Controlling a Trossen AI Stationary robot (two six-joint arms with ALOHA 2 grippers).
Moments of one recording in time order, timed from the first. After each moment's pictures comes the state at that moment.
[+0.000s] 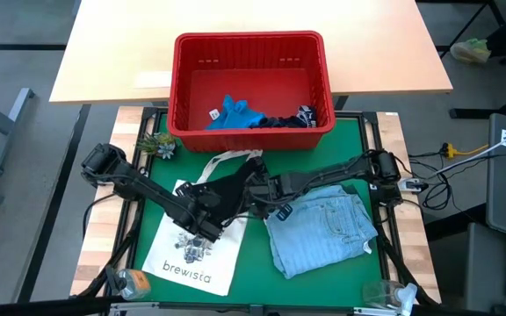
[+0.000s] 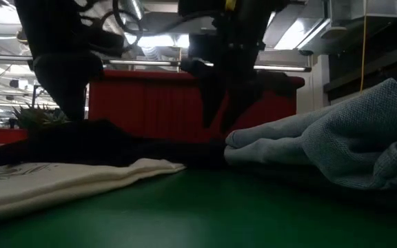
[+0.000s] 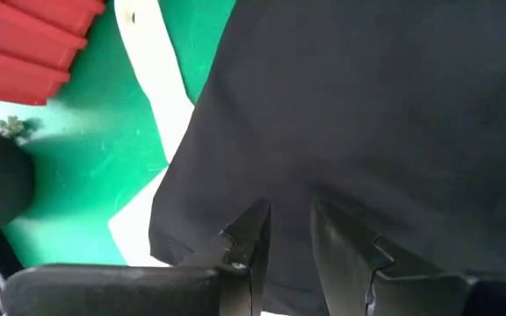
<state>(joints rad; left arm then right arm) -0.44 1.72 1.12 -1.10 -0.50 -1.14 0.14 2.02 1.57 -0.81 0.19 -0.77</state>
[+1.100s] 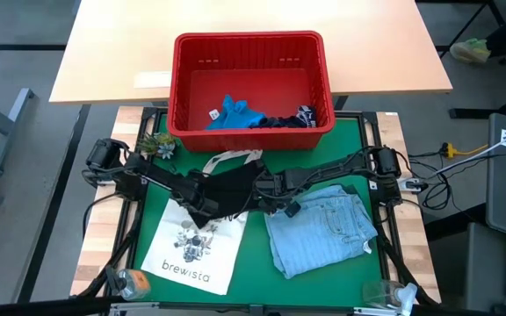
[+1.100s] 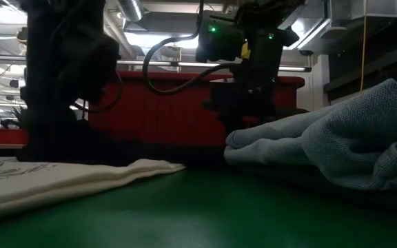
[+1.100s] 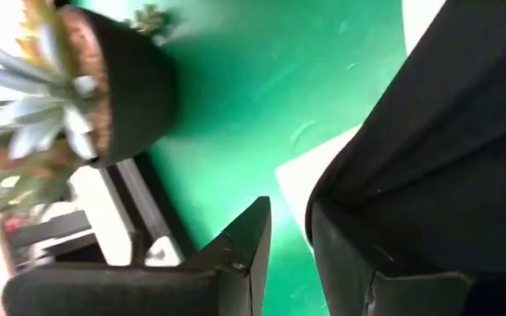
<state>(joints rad) -0.21 1.72 0.91 -1.28 -0.46 -1.12 0.08 2.01 1.35 -0.73 0.11 -0.73</state>
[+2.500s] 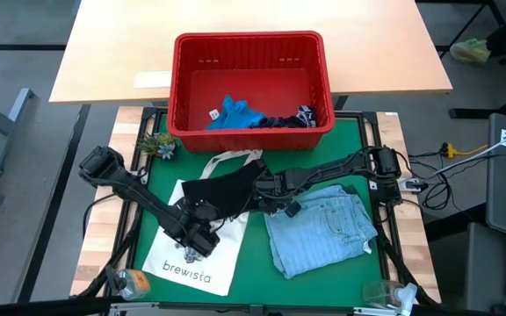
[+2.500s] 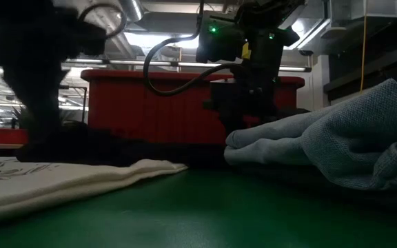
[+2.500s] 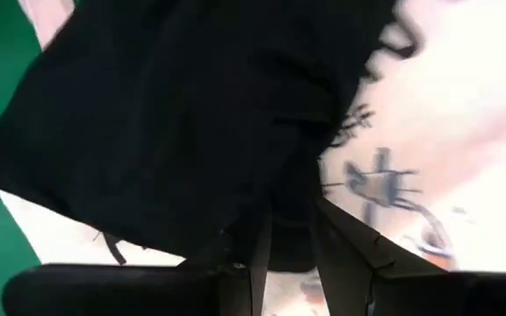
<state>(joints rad) -0.55 1.71 1.09 -0.98 -0.40 -1.27 0.08 2.02 1.35 -0.73 0.11 -0.73</state>
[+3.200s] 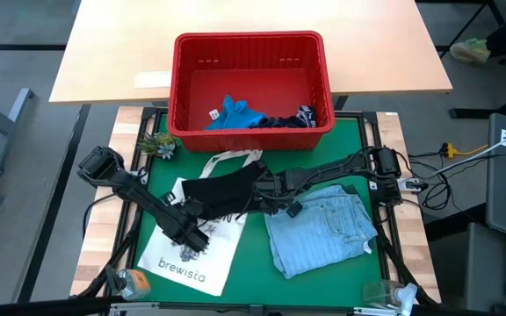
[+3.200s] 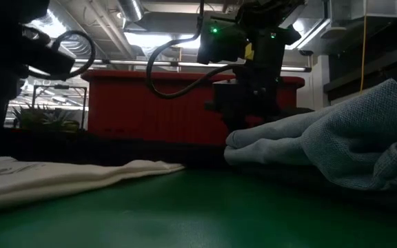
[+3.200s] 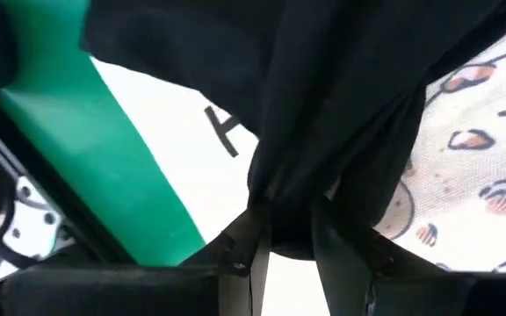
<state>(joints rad) -0.56 1.71 1.02 -1.23 -0.22 -1.27 0.08 2.02 1.35 -0.76 0.12 -0.74</state>
